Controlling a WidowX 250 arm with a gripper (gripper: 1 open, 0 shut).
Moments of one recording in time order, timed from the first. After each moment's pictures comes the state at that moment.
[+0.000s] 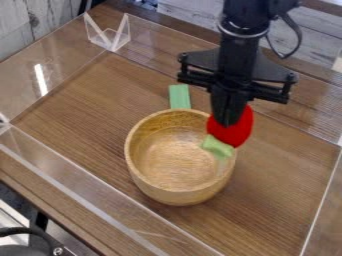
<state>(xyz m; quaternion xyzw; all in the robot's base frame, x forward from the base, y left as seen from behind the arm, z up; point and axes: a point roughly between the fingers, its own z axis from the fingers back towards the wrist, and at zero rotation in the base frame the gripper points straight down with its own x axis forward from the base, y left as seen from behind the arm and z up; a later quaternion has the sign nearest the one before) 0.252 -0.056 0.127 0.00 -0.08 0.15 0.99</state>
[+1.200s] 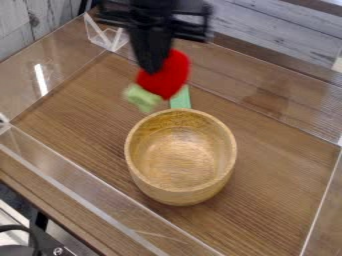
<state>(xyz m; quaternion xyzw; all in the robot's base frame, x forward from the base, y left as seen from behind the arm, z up) 0.222 0.032 0.175 0.01 -0.08 0.14 0.99</state>
